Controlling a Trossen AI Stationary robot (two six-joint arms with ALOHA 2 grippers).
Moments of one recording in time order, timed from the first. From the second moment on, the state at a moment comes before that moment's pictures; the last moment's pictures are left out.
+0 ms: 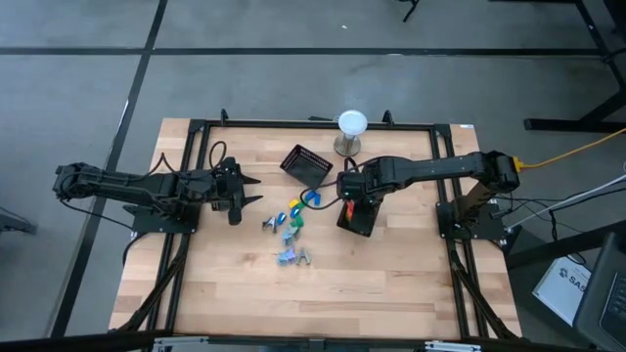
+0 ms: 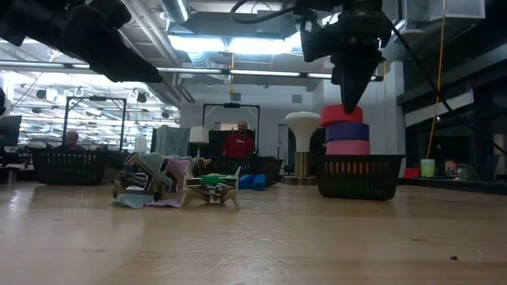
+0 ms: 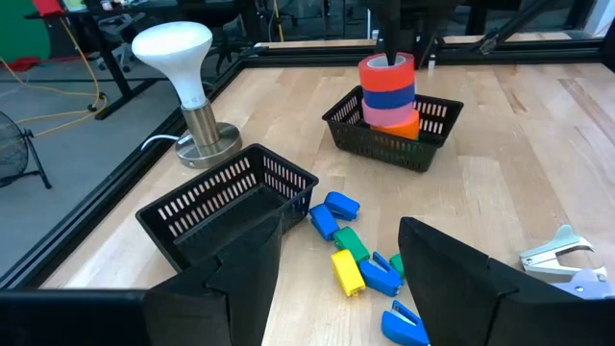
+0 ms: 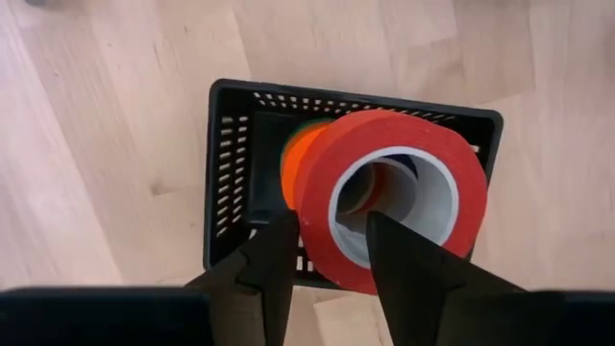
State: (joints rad) left arm -0.01 0.60 0.33 -0.05 -0.27 0.00; right arm 0.02 1.68 1.37 -1.10 0.03 0.25
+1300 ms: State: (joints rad) left arm -0.01 0.60 0.33 -0.05 -0.27 0.00; right arm 0.06 1.68 1.40 -1.11 0.03 0.32
